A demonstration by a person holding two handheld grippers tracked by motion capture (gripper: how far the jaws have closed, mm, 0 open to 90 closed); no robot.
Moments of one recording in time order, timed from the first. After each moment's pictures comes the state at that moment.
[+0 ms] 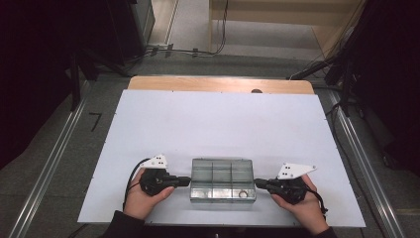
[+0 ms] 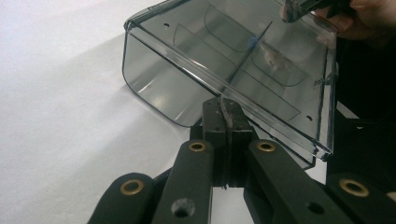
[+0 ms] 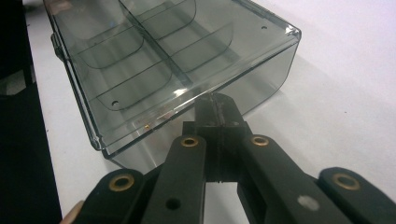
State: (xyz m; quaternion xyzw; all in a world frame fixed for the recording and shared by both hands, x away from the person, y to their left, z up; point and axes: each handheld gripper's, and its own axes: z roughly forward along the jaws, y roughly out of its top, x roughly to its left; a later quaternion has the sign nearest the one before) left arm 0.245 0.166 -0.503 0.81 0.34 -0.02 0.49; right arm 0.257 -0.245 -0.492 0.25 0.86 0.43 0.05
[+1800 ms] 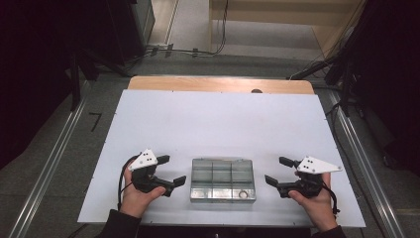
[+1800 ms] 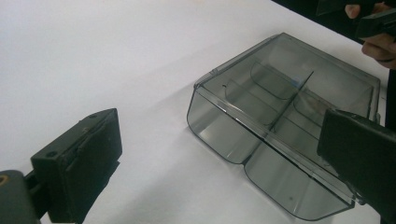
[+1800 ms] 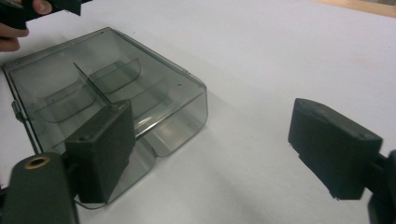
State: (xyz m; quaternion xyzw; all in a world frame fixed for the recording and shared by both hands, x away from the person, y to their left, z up) left arm 0.239 0.182 -0.487 0.76 0.37 0.10 0.52; right arm 0.261 -0.277 -0.472 0.31 0.80 0.49 0.14
